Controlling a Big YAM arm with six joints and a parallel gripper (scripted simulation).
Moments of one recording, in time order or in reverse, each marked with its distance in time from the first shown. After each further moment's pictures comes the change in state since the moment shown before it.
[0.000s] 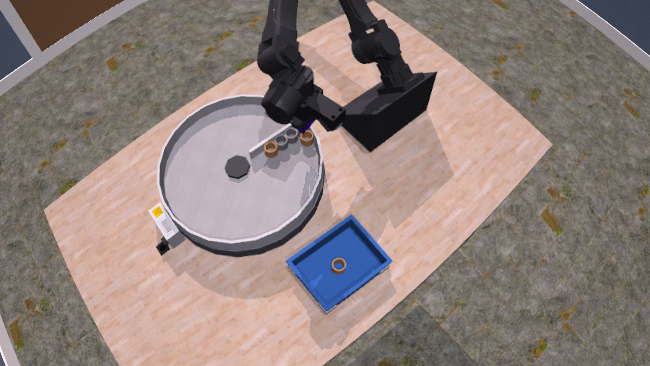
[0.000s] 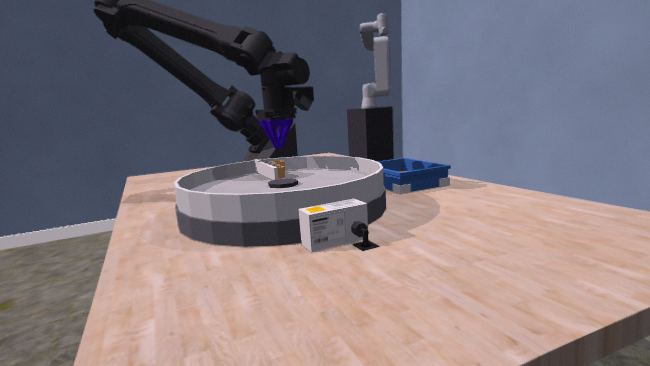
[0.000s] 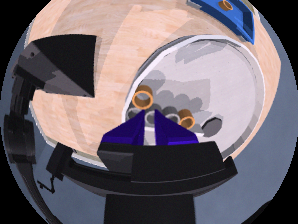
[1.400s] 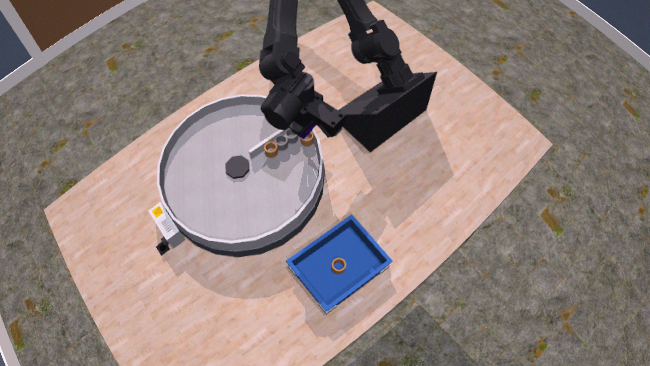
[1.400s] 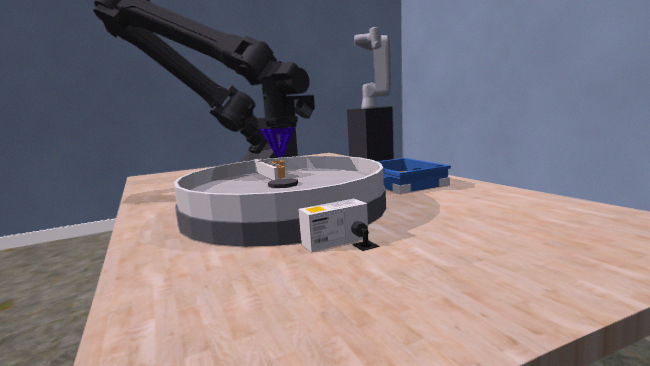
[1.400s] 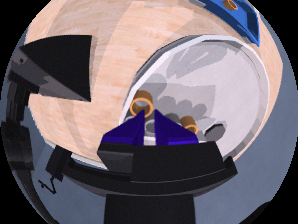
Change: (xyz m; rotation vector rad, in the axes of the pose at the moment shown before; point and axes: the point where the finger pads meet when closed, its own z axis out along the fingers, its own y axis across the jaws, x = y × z) arm -0.001 0.000 0.021 0.000 -0.001 -0.002
